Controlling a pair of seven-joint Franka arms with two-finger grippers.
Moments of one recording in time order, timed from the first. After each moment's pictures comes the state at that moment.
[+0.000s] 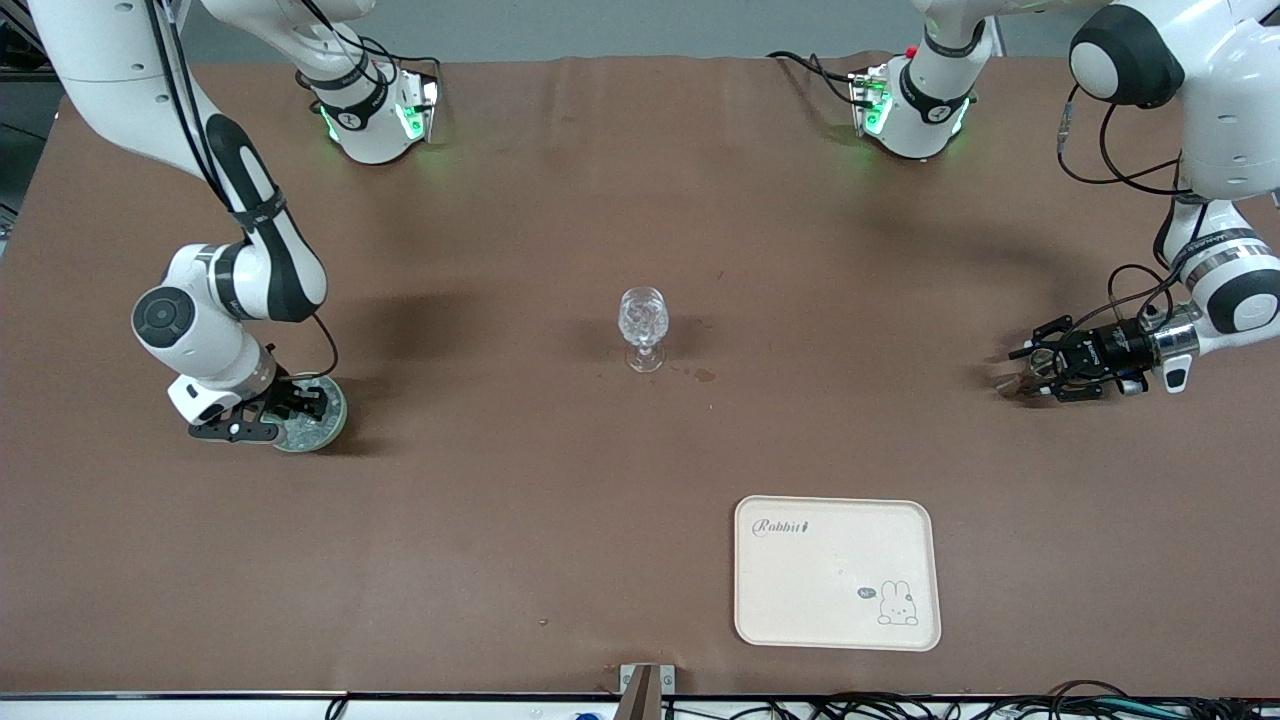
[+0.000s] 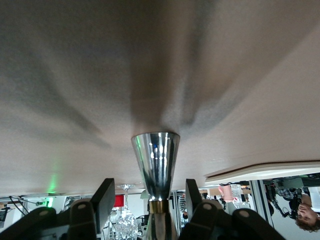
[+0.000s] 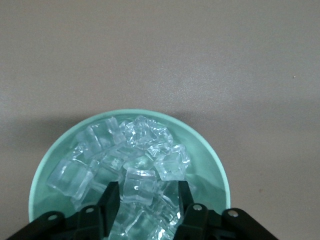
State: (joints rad) left arm 0.06 0.78 0.56 -1.89 -1.26 1.55 -0.31; right arm 0.07 0.43 -0.12 -2.15 -0.03 2.65 0.02
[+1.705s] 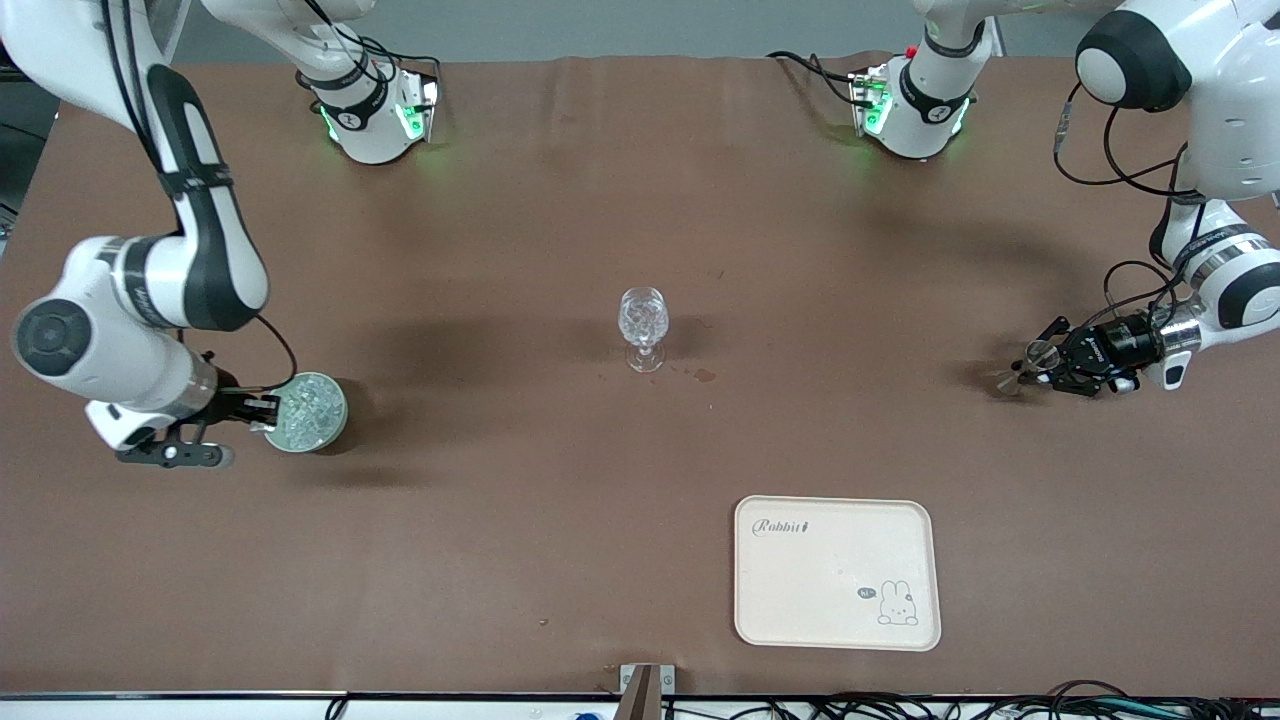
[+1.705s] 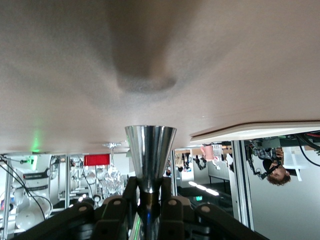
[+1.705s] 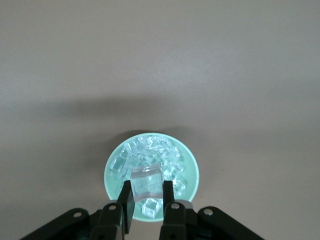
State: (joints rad) left arm 0.09 0.81 0.56 -1.89 -1.36 1.36 -0.33; right arm 0.06 0.33 -0.10 -1.79 -0.02 2.10 0.03
